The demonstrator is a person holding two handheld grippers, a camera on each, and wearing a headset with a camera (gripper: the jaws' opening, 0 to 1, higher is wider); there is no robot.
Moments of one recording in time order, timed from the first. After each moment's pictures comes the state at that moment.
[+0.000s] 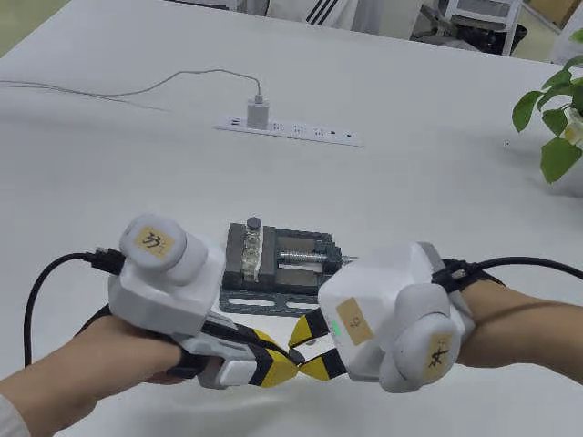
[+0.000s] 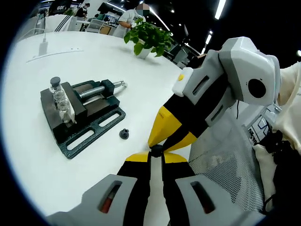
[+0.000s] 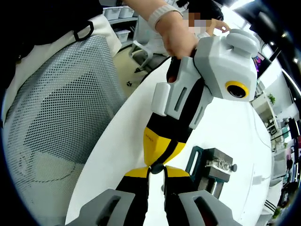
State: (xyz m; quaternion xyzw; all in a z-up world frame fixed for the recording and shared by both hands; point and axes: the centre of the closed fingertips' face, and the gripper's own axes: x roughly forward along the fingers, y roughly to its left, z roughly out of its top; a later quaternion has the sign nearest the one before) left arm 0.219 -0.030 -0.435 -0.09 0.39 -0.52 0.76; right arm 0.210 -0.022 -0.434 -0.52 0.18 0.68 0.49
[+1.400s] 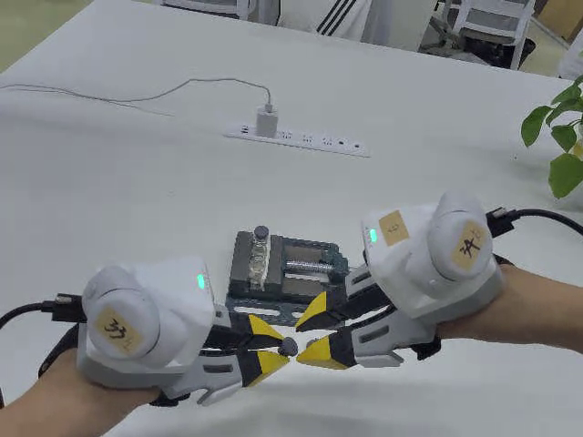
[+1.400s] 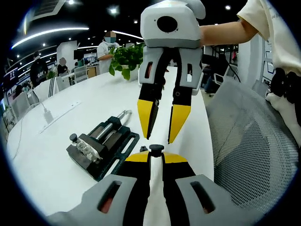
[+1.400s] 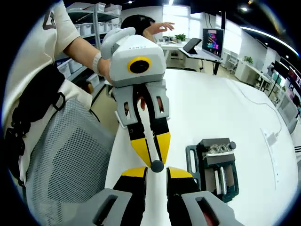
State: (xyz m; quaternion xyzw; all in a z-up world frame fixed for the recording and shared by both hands) left arm 0.226 -0.014 -0.412 0.12 0.21 -0.53 0.81; right arm 0.220 -0.010 -0.403 -0.31 0.29 0.68 0.60
